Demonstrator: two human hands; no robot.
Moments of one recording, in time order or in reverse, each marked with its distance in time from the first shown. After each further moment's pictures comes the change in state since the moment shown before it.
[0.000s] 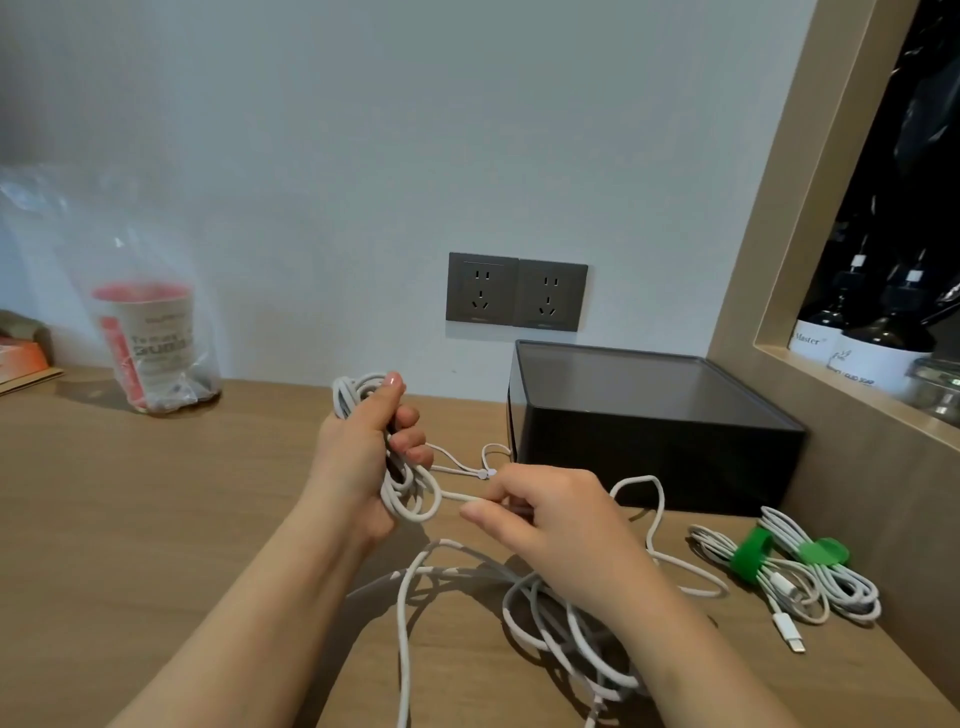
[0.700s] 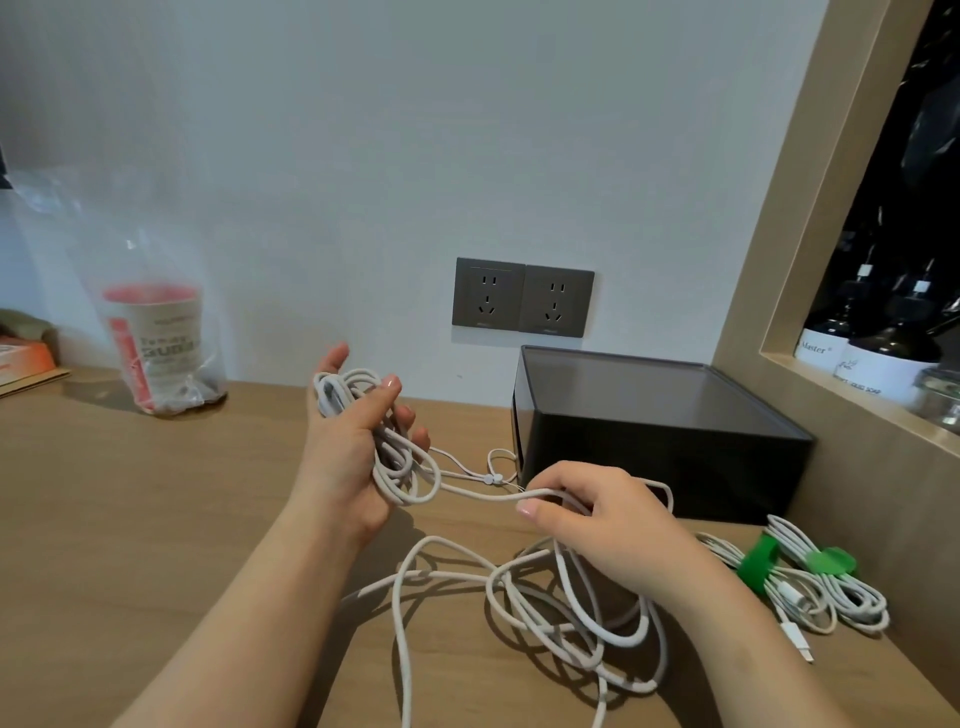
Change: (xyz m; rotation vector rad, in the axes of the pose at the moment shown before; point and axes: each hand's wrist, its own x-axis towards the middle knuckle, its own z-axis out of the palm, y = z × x) left_hand 0.001 0.010 -0.005 -0.037 0.020 0.159; right_hand -0.002 0.022 -0.020 0.203 -0.096 0.222
